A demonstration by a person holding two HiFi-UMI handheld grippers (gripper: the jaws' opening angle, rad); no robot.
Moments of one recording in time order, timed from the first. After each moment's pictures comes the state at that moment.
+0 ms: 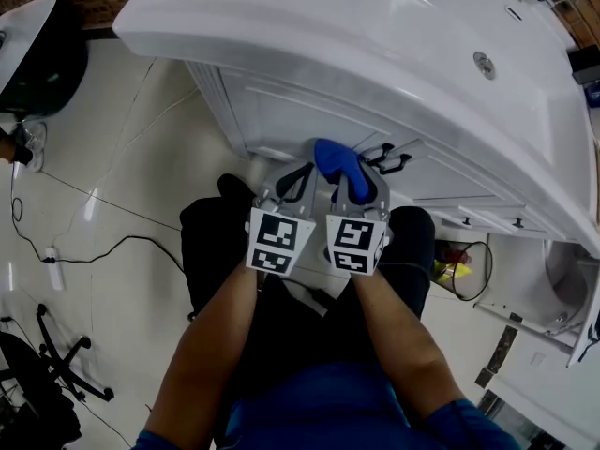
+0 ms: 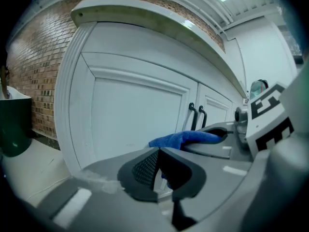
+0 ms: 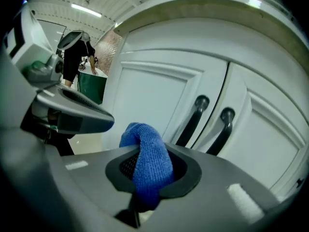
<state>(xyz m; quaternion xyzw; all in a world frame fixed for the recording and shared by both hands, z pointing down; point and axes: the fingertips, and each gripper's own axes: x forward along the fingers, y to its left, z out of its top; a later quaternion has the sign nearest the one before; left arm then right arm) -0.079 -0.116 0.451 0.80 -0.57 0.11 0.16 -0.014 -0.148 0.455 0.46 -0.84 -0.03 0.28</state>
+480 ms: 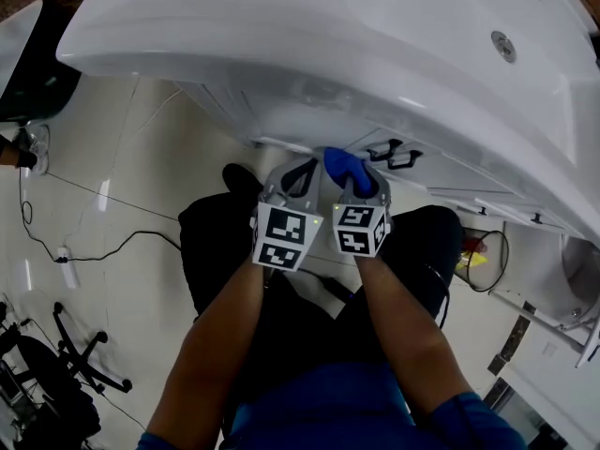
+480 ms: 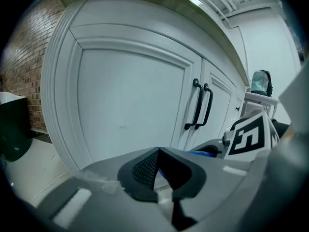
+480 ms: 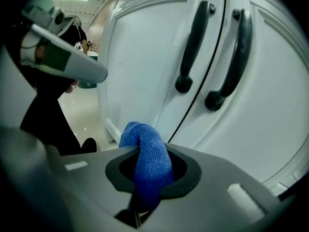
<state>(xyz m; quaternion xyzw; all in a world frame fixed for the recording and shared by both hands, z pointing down) -0.072 -0.127 0.492 0.79 -0.56 0.17 0.19 0.018 -0.154 0.572 0.45 -0.80 0.06 0.38</state>
